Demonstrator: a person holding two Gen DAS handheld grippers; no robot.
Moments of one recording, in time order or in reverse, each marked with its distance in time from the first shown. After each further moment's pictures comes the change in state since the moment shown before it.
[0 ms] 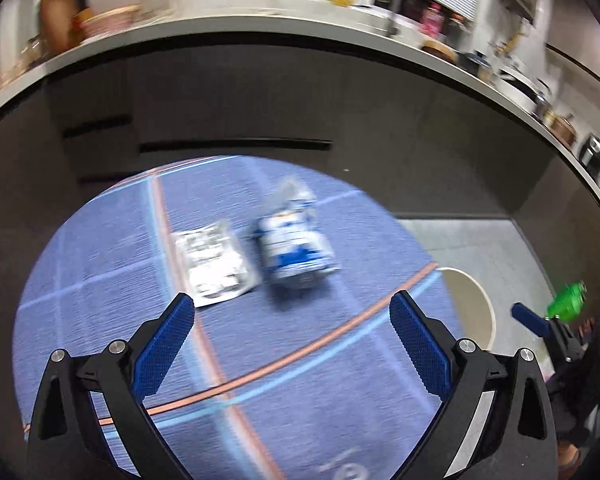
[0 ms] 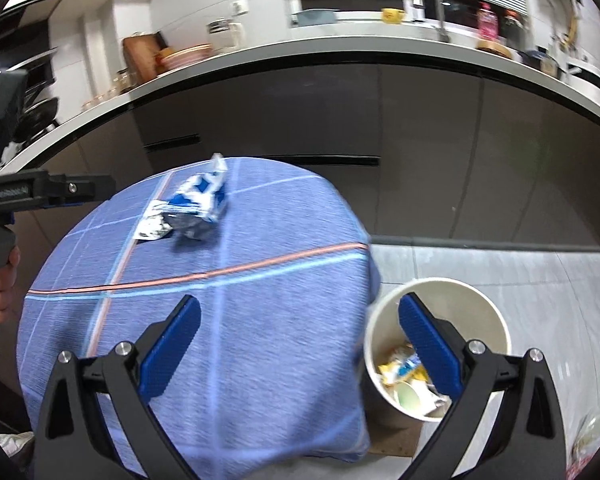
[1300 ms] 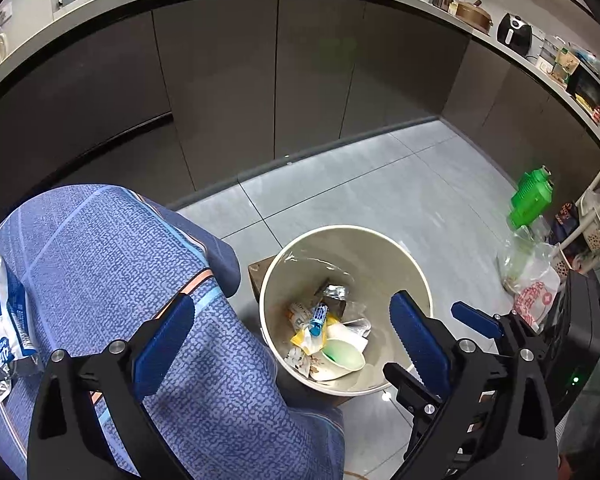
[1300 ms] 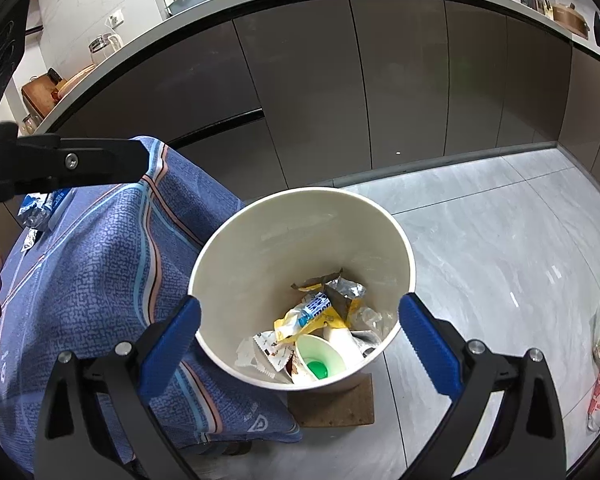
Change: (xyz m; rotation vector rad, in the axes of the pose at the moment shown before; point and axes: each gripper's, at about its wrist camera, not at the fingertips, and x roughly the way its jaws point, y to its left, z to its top) left arm 0.141 -0.249 -0.009 0.398 0.159 -0.209; right arm 0.025 -0.159 -0.092 0.322 0.076 -0.186
